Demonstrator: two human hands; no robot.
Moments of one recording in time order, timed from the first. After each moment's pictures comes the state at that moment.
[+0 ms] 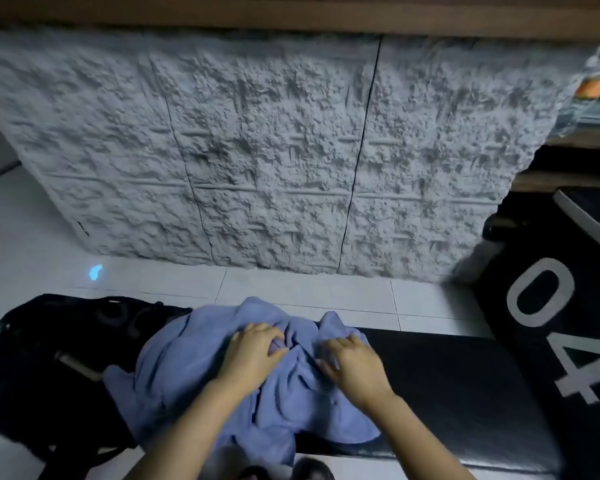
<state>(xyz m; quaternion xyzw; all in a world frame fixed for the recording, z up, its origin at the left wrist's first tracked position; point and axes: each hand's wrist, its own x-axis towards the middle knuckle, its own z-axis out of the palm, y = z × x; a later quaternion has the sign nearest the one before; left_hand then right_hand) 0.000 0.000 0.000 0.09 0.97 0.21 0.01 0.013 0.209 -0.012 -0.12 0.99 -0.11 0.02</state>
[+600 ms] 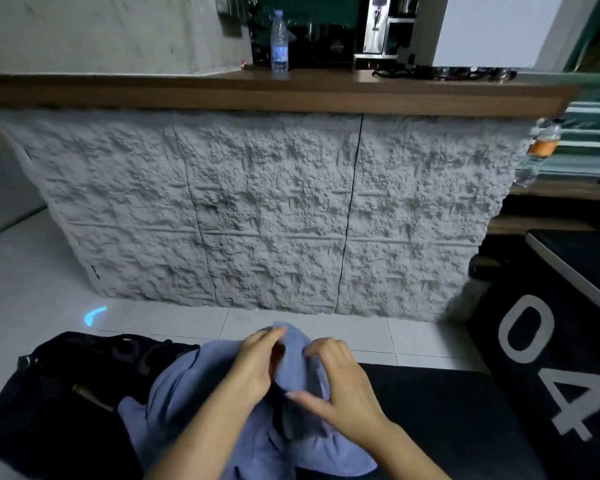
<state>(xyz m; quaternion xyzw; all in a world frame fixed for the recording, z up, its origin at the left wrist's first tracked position) 0.012 0.025 0.099 -0.18 0.58 0.78 0.12 0.063 0.191 0.092 -0.25 0.90 -0.35 -0.11</state>
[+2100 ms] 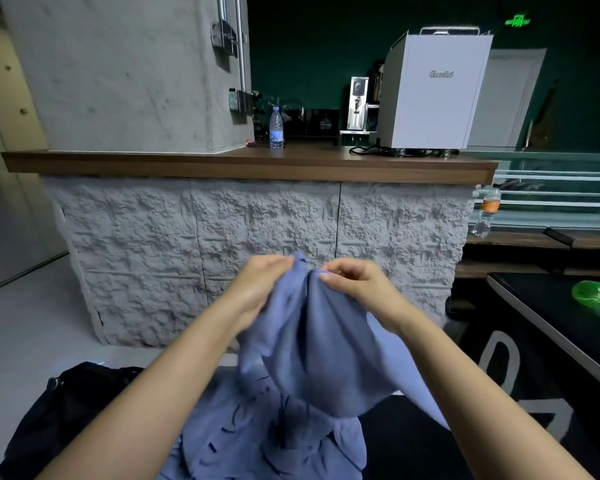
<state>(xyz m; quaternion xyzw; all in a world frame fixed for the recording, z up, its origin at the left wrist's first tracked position) 0.091 0.046 0.318 0.06 0.69 0.72 -0.02 0.082 0.235 0.298 -0.23 0.73 -0.65 -0.03</state>
